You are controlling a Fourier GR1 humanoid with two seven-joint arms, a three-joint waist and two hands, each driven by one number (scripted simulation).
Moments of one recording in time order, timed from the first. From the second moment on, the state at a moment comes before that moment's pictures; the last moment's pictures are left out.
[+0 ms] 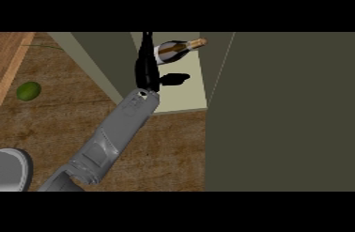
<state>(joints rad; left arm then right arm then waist) -1.03 0.00 -0.38 -0.32 0.18 0.92 -0.25 0.42 -0.22 0.07 -2.35 -0.46 0.43 0.12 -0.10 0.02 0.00</state>
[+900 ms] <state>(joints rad) -0.85 0.00 -0.39 -0.67 0.43 0.86 -0.46 0.44 -0.21 0.10 -2.37 -0.46 0.37 0.14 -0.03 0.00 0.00</state>
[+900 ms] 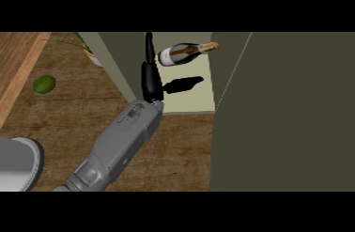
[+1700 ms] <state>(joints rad) -0.50 0.07 -0.56 -1.22 0.38 0.81 -0.36 0.43 -0.22 0.14 -2.38 -0.43 0.28 0.15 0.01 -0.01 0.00</state>
